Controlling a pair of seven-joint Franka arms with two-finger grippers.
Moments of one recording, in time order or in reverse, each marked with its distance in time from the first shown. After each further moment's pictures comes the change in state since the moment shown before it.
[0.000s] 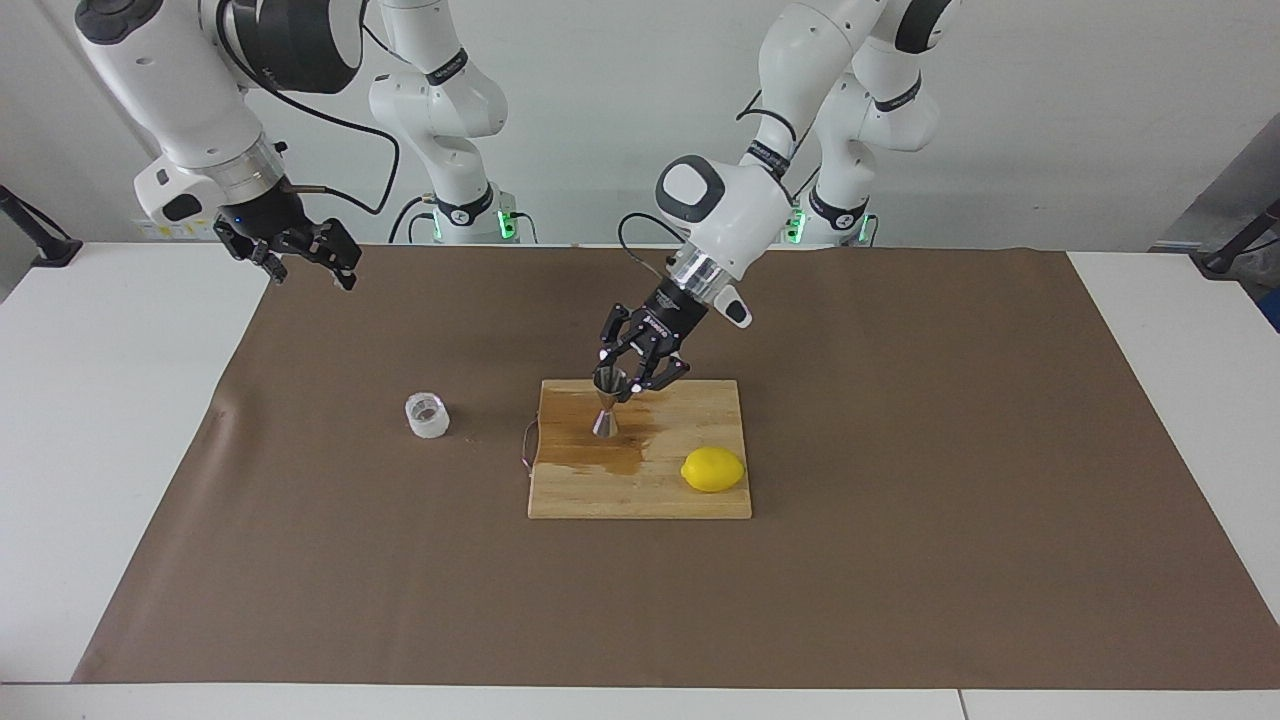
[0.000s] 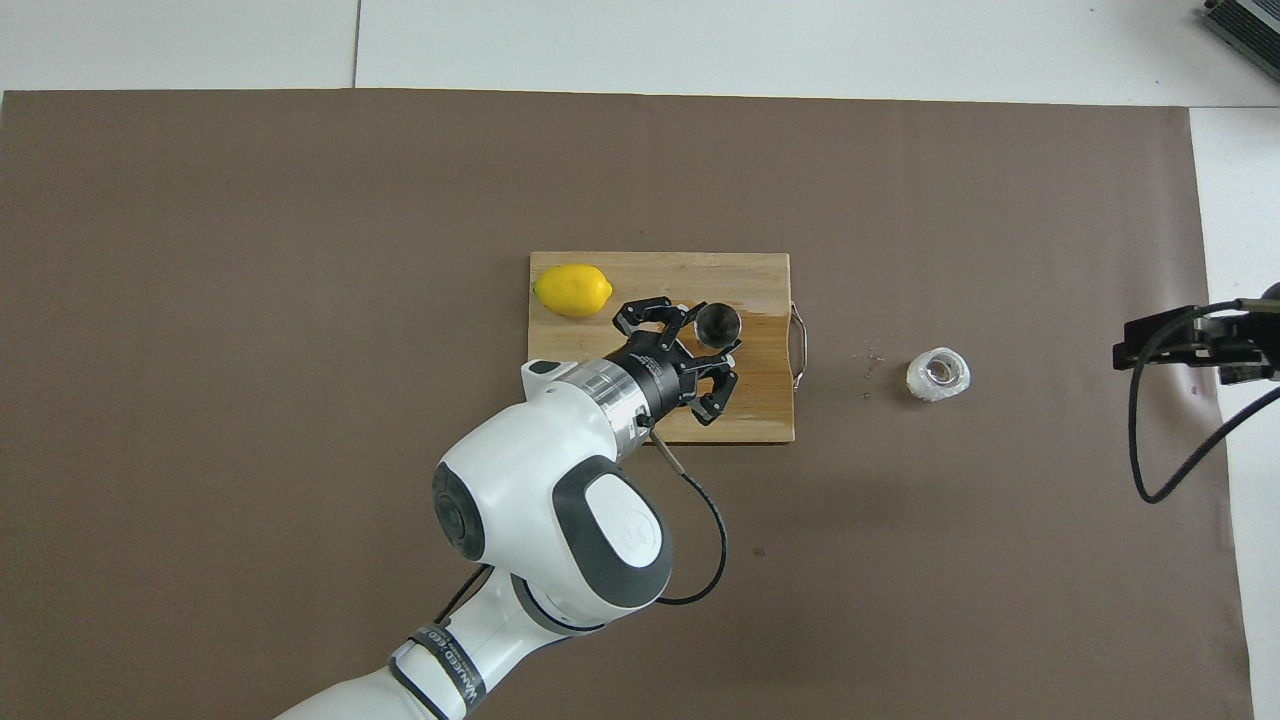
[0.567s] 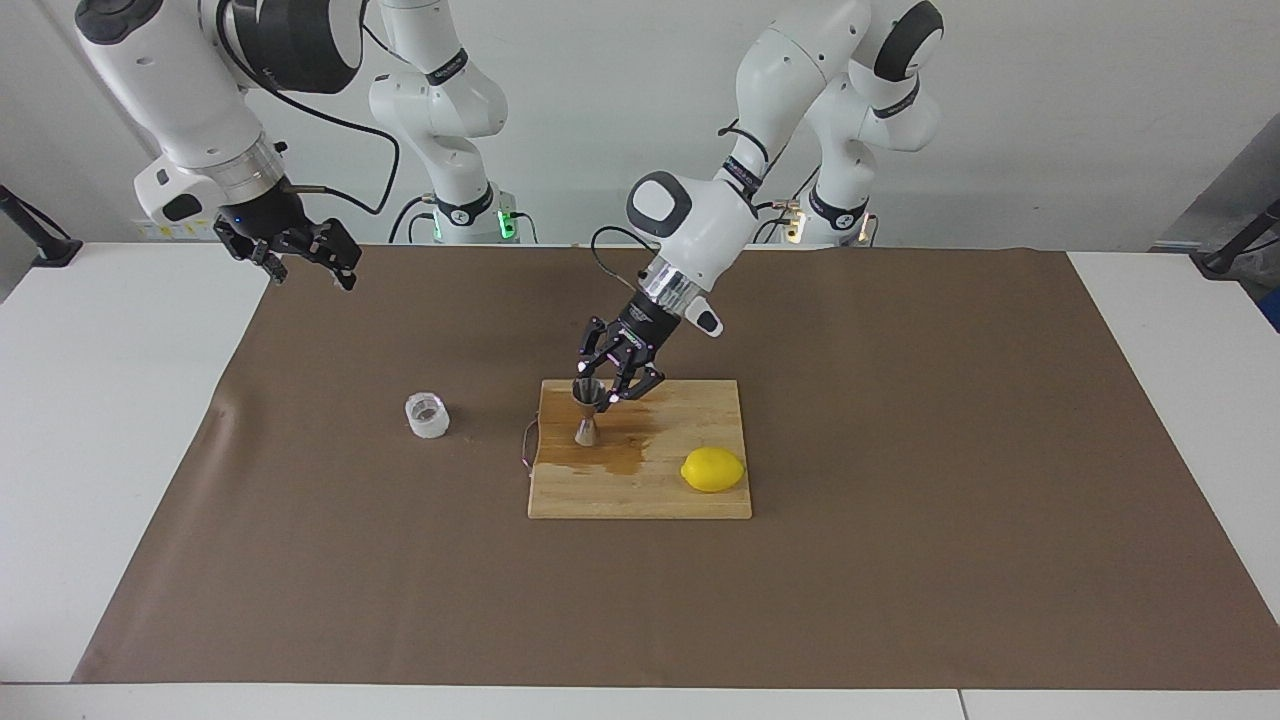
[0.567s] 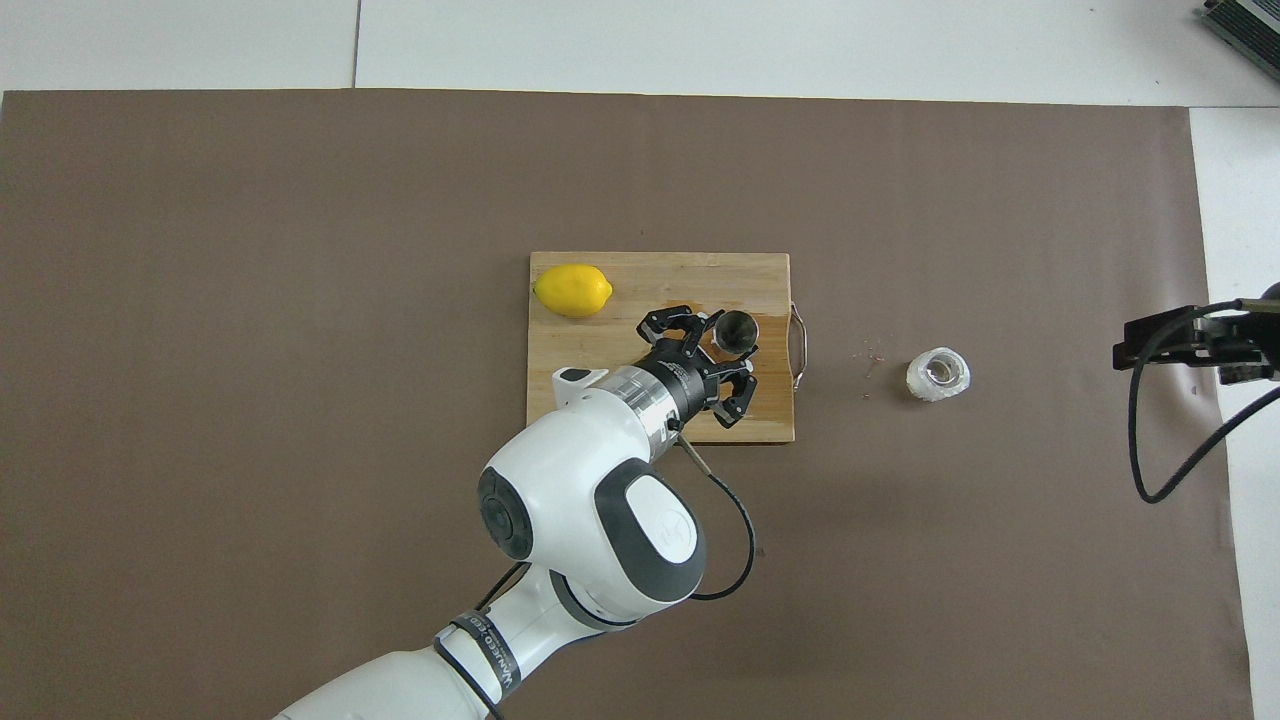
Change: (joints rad) left arm 0.000 0.065 -0.029 0.041 0.012 0.044 0.001; right arm 0.000 0.000 0.000 0.000 0.000 0.000 0.000
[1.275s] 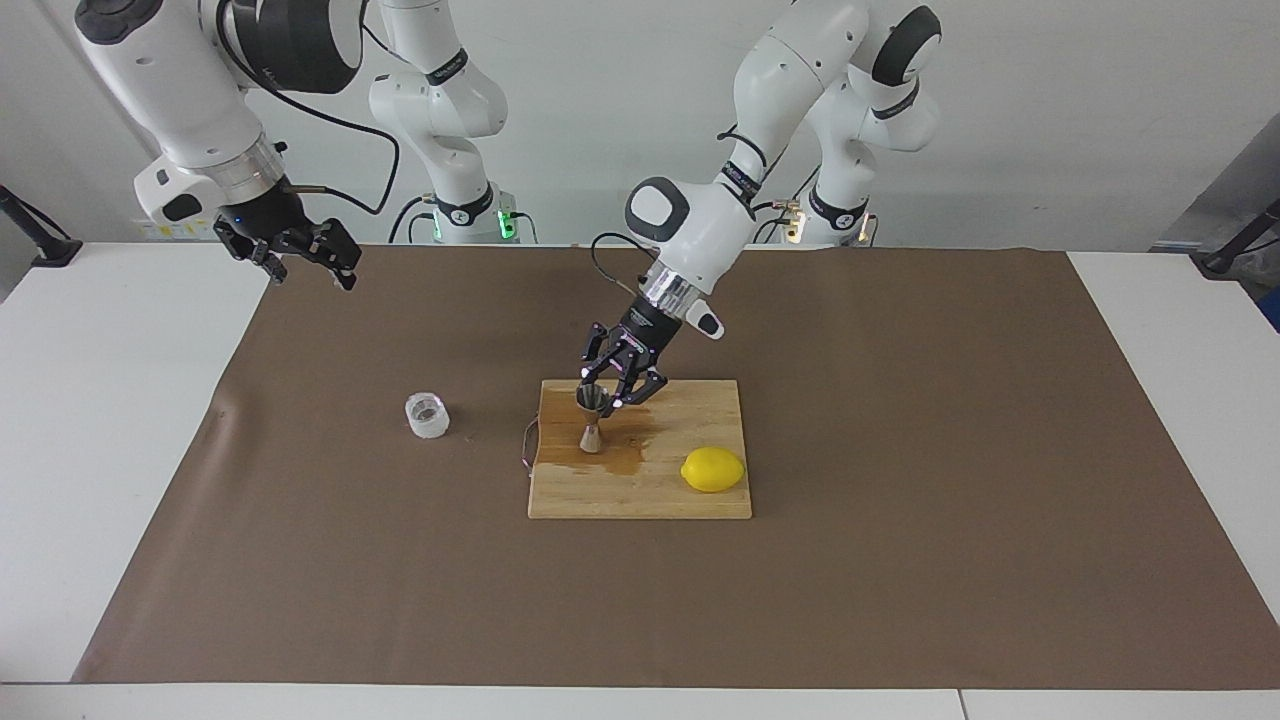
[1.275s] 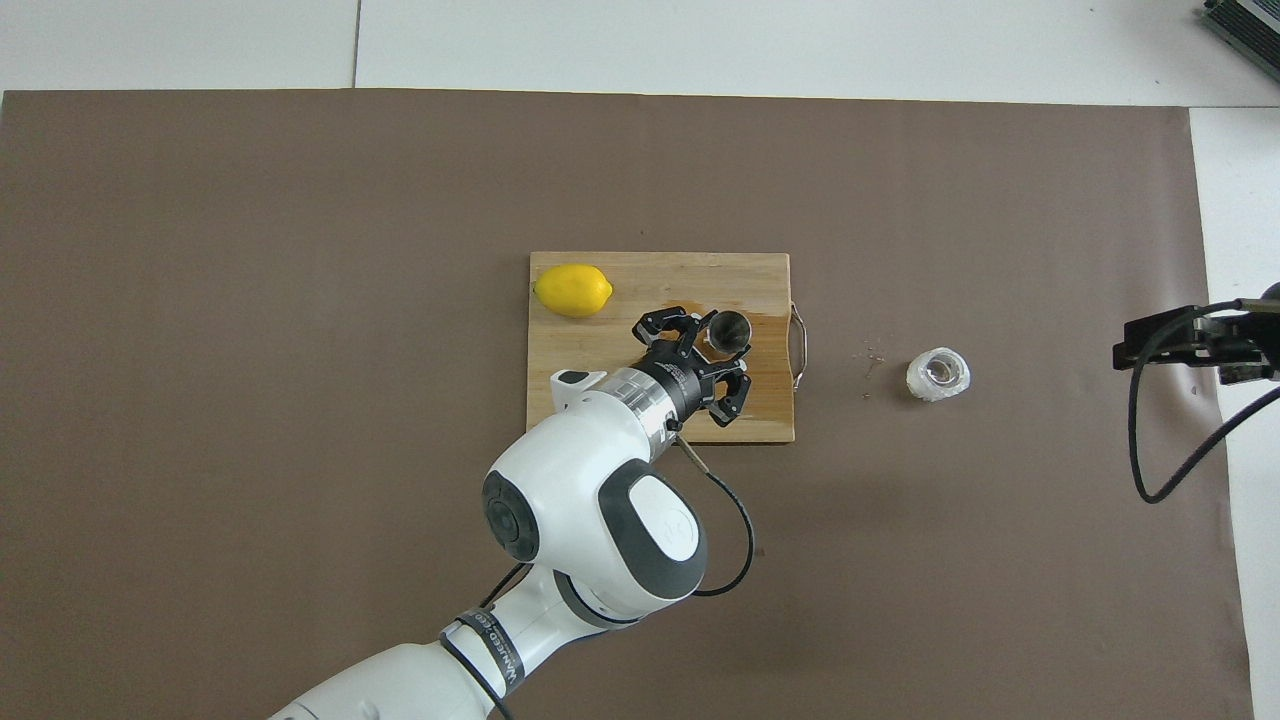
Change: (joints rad) left arm 0.000 0.023 -0.005 0.000 0.004 0.034 0.004; right arm 0.000 0.000 0.000 0.000 0.000 0.000 0.000
